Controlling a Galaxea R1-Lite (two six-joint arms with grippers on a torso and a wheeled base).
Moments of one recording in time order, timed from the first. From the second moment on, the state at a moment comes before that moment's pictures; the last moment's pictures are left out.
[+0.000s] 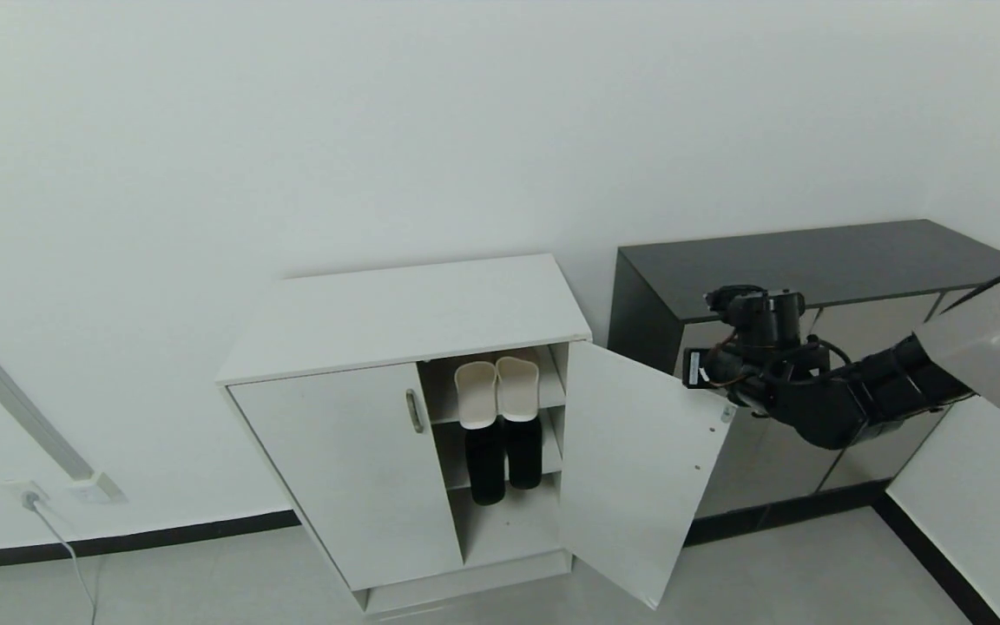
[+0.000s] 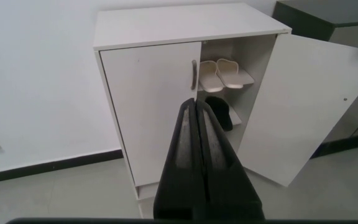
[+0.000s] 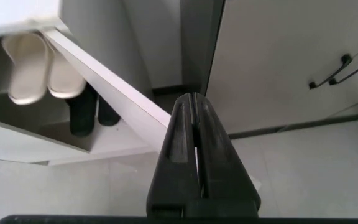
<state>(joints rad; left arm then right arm) 0.00 0.00 0.00 0.00 -0.01 0.00 0.34 2.18 -1.23 -0.59 -0.25 0.16</state>
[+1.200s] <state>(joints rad) 0.00 0.00 0.00 0.00 -0.01 0.00 0.31 2.28 -1.26 -0.59 -0.25 0.15</state>
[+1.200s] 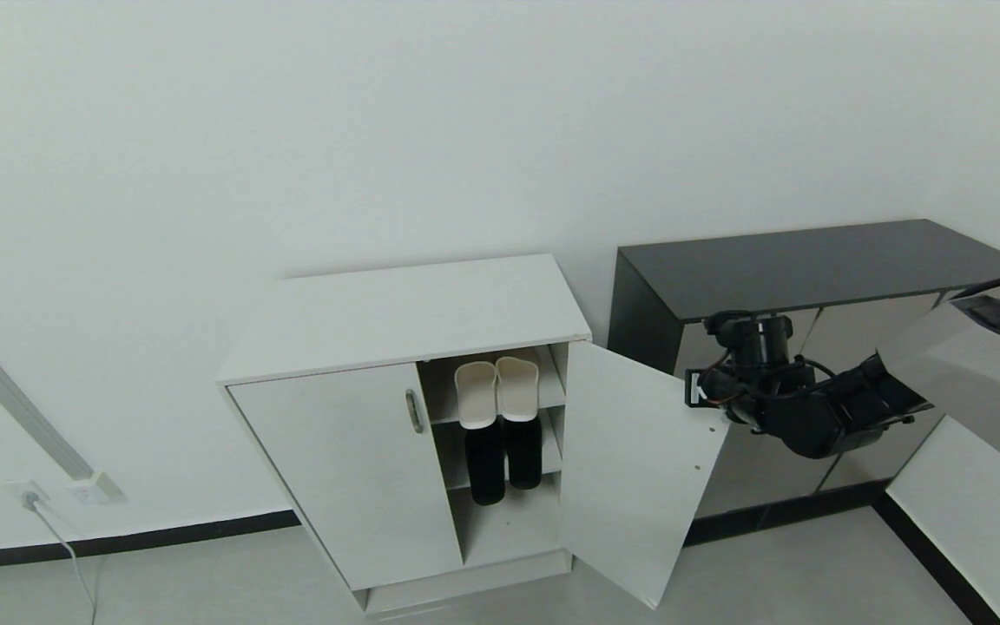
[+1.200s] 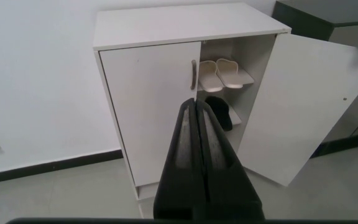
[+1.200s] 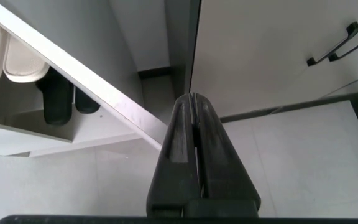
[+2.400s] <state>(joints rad) 0.00 0.00 0.00 0.00 -0.01 0.00 0.65 2.15 -1.02 -0.64 -0.26 0.21</state>
